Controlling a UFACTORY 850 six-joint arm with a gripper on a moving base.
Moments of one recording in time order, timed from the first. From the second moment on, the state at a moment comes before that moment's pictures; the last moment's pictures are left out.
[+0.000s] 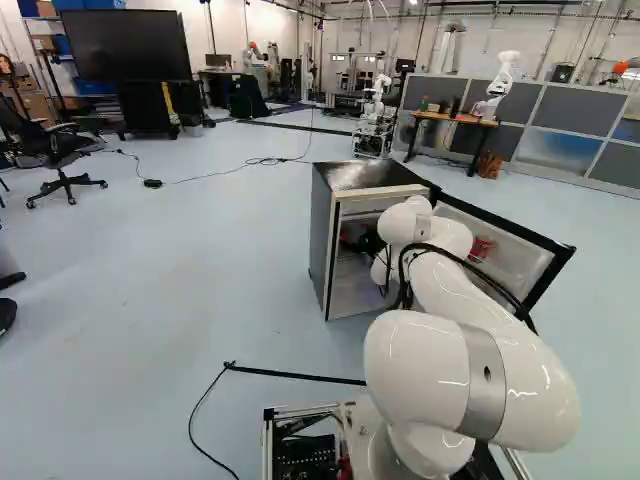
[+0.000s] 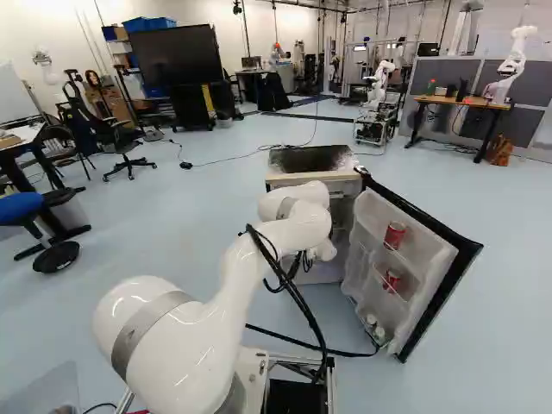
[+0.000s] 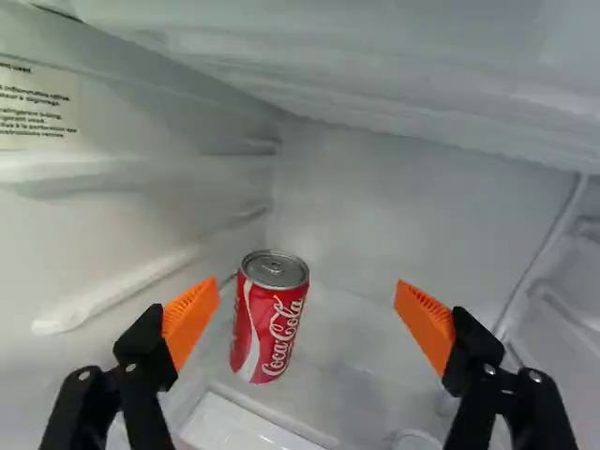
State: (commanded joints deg) arm -23.5 -97.7 -114.6 -48.9 77.3 0.0
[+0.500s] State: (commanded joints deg) arm -23.5 -97.8 -114.7 -48.9 77.3 0.0
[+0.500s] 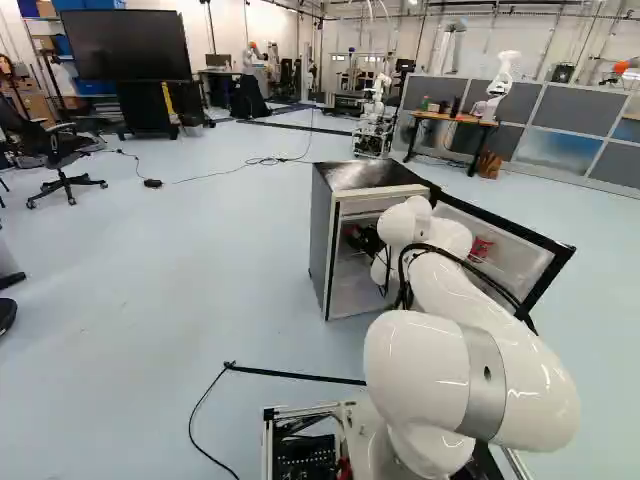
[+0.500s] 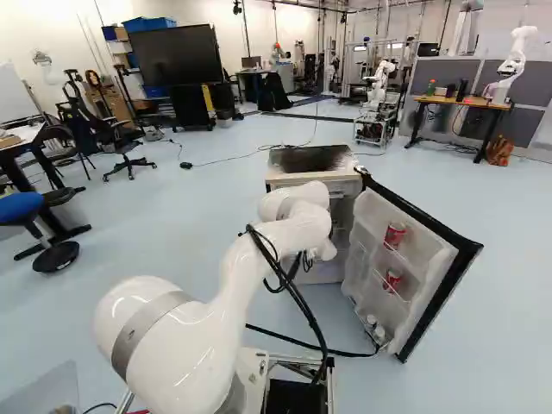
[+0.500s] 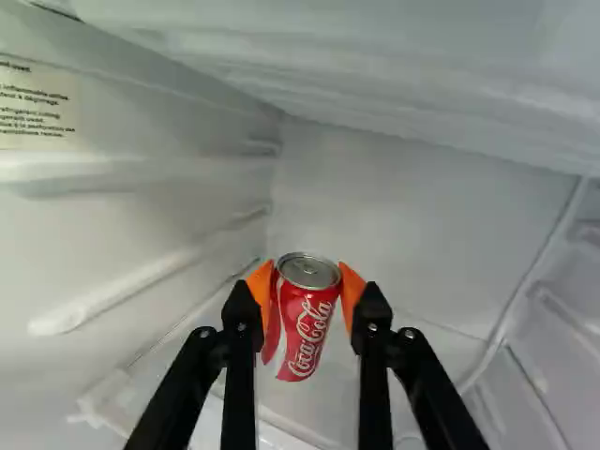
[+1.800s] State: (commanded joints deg) arm -23.8 -90.2 -105.2 -48.9 77.3 0.0
